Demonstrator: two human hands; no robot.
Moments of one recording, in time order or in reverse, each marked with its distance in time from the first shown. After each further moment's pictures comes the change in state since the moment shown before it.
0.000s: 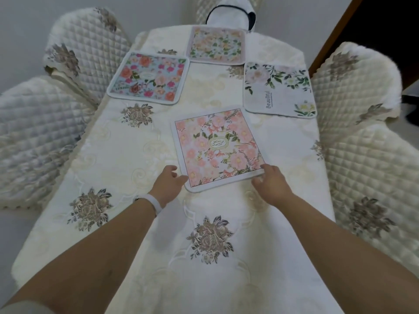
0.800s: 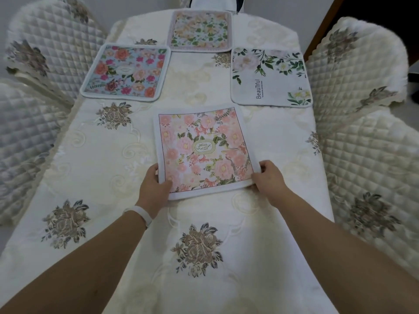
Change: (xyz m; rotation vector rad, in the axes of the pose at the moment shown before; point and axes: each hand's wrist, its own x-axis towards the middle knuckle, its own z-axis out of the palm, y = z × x) left_hand 0.011 0.000 0.031 -0.186 0.173 0.103; right_hand 0.040 0.025 0.002 0.563 0.011 0.204
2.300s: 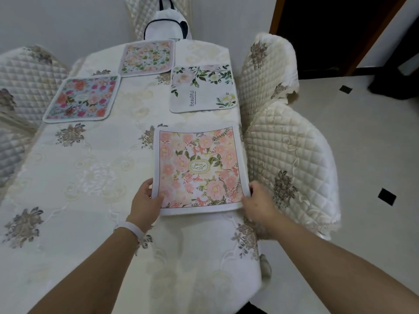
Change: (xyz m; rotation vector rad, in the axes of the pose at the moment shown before) left_hand -0.147 0.051 0.141 0.140 -0.030 0.092; right_hand -0.071 0.137 -0.179 -0.146 -0.032 -0.098
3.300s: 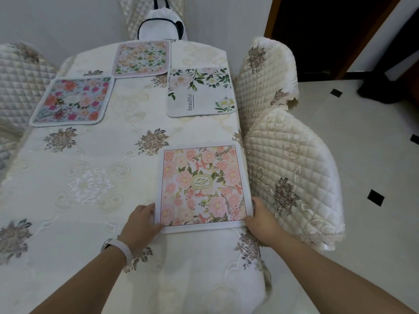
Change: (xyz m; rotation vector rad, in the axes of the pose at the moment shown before) left_hand 0.020 -0.054 -0.019 0.621 -0.218 0.159; right_hand -0.010 0.018 0.008 -0.040 -0.104 0.045
